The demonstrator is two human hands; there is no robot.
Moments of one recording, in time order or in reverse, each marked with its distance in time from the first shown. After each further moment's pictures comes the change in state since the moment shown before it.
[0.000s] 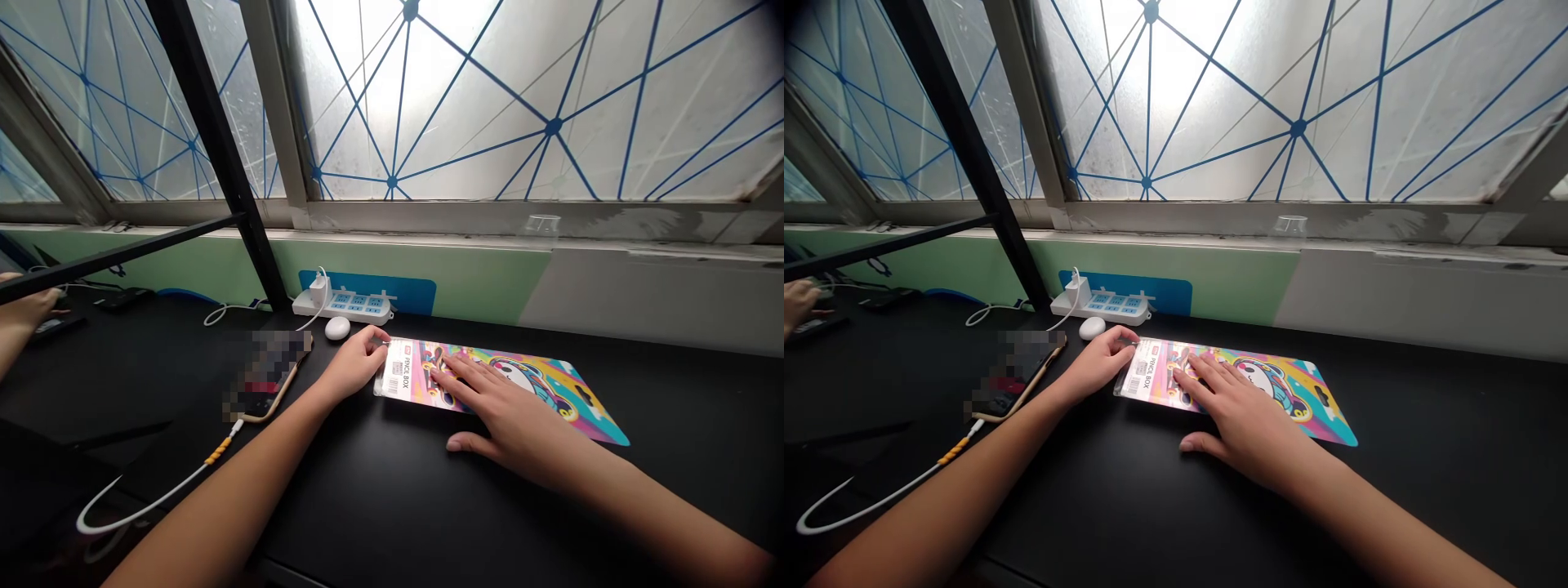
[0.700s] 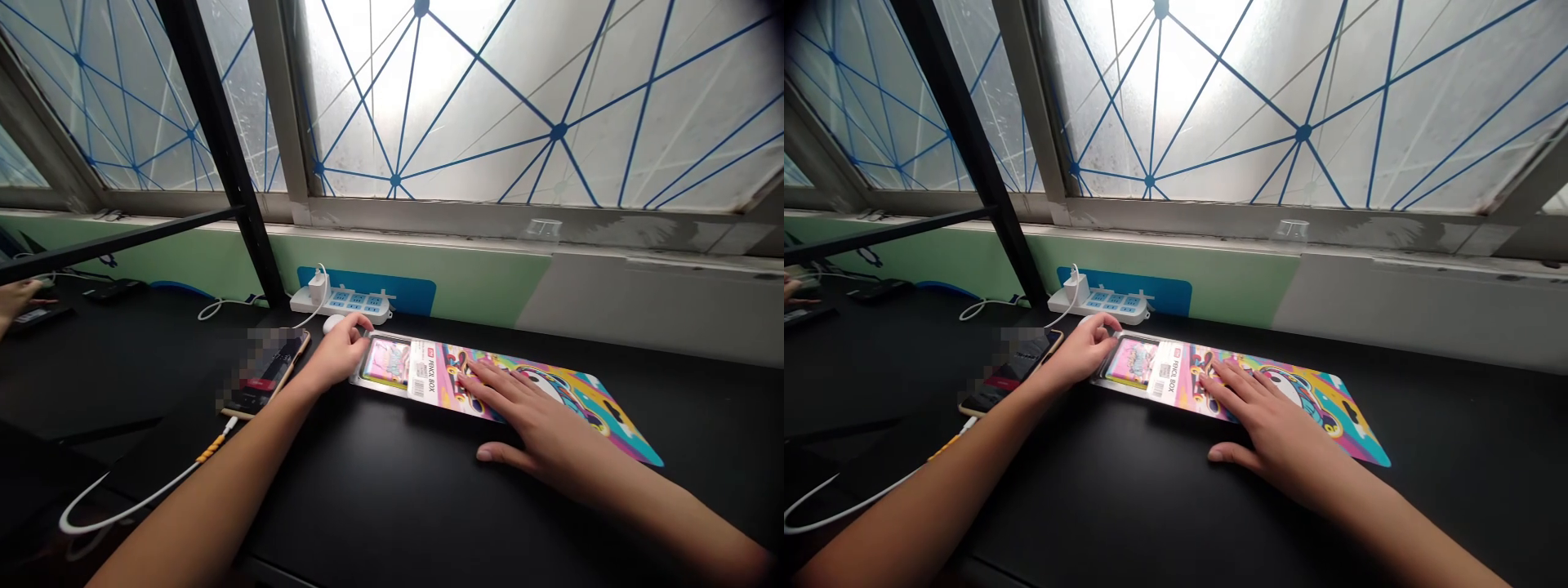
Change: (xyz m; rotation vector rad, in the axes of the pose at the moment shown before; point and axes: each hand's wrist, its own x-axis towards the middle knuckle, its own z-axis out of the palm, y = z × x) left_hand 0.002 0.006 -0.024 0.264 0.089 0.045; right_hand -0.029 0.024 -0.008 0.031 -0.096 0.098
